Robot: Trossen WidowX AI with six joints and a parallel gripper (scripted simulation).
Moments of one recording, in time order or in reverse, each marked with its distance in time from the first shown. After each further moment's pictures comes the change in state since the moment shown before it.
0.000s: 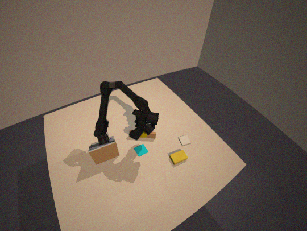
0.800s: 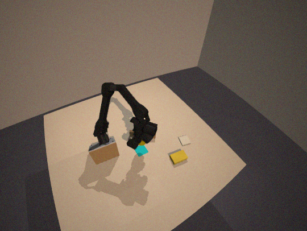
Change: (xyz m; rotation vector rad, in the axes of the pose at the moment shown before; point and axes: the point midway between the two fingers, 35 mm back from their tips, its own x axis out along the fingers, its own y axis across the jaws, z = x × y) arm 0.001 -0.059 0.024 0.003 -0.002 -0.004
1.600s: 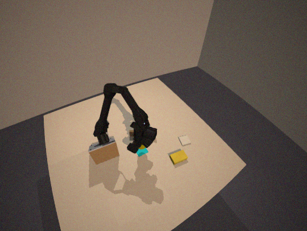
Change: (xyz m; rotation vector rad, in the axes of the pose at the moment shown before) arm 0.027 -0.012 0.006 -0.007 -0.004 -0.009
